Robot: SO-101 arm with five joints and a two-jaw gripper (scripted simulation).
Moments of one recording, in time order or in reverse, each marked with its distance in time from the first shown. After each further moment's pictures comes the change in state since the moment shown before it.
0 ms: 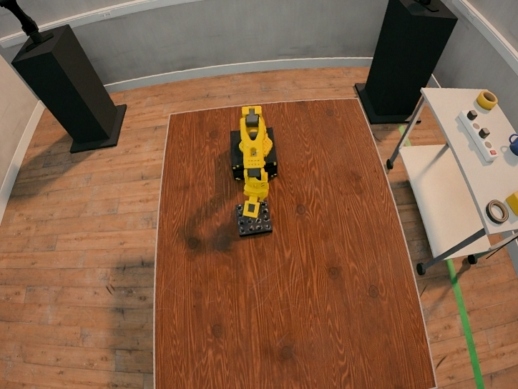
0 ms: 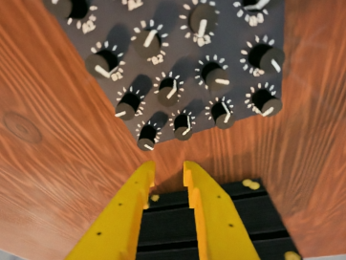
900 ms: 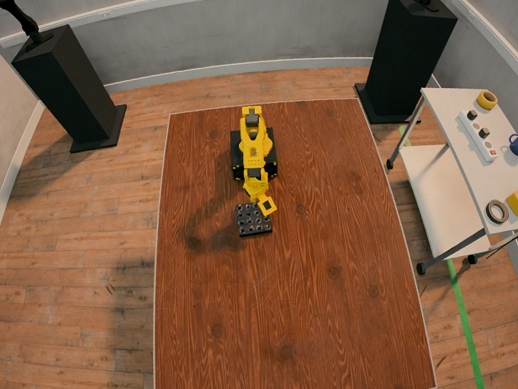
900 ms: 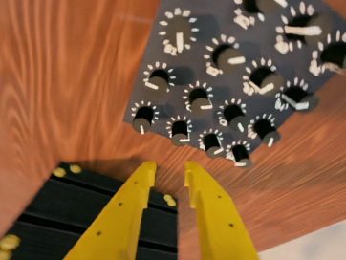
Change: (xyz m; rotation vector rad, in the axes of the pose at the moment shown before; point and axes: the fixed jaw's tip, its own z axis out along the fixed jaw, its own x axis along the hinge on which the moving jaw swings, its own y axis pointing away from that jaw) arm 0.006 -0.003 0.000 0.000 0.000 -0.794
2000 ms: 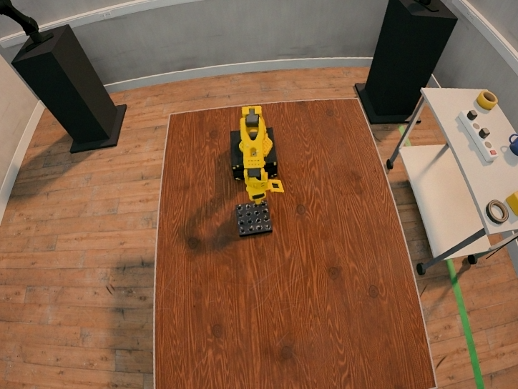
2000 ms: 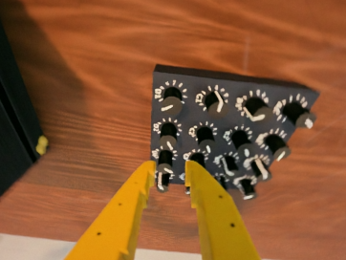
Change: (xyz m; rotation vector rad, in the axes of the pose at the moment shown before) arm 0.007 -0.006 0.000 0.000 0.000 -1.249
